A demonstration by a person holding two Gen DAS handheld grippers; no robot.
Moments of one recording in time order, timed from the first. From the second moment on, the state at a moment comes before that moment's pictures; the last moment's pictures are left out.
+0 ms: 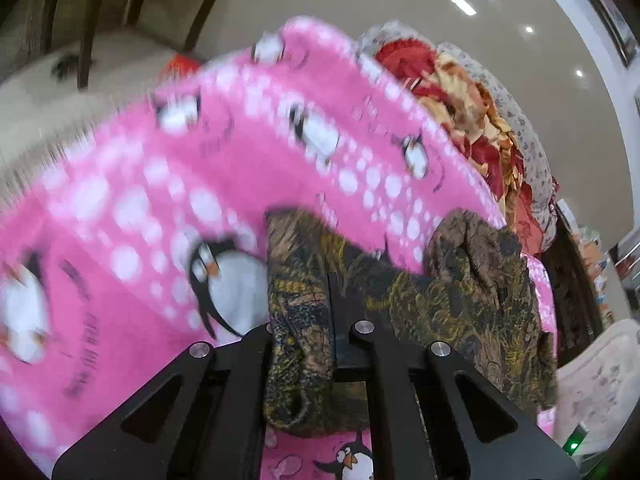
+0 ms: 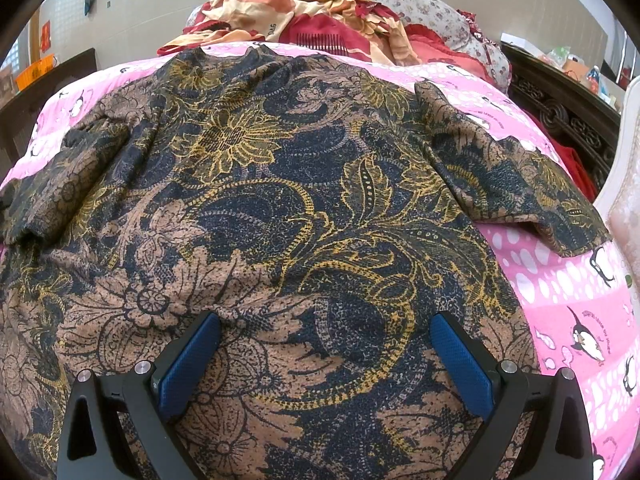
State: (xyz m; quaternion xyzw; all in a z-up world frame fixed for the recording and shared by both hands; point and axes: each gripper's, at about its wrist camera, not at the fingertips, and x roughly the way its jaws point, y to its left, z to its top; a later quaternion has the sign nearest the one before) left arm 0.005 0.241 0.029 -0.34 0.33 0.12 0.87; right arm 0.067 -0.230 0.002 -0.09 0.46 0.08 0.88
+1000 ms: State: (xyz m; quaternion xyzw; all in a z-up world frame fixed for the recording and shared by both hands) left arm 0.103 0.061 0.099 -0.19 0.30 -0.07 0.93; right arm 0.066 -0.230 0.002 -0.09 0.46 0.08 0.88
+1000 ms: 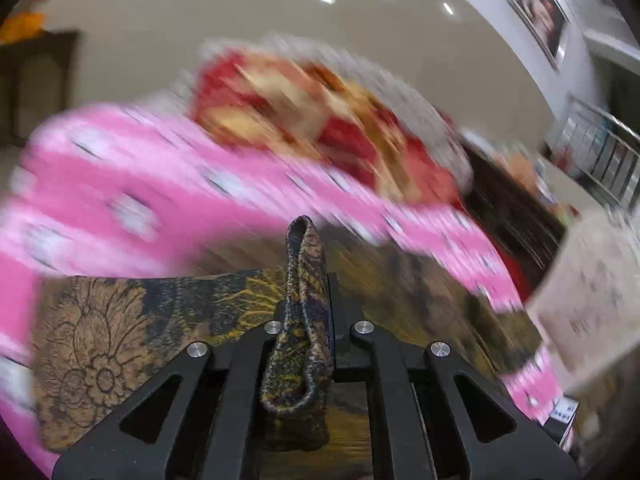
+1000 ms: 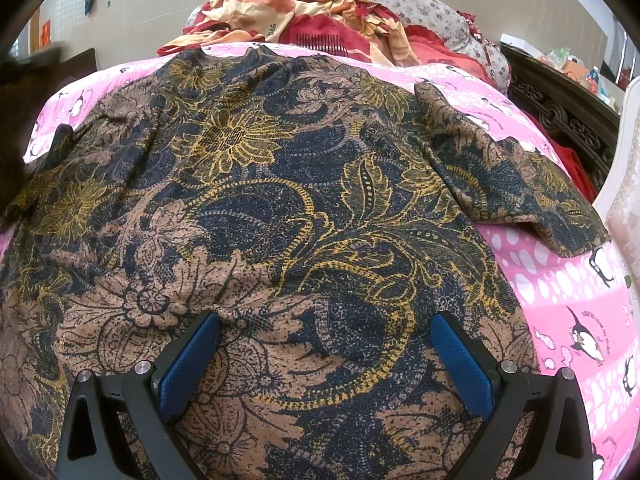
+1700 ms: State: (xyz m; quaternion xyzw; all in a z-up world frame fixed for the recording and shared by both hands) left arm 0.007 0.058 0.019 -0.13 0.38 -0.05 0.91; right arm 0.128 -0.169 0.055 0.07 0.42 0.33 0.84
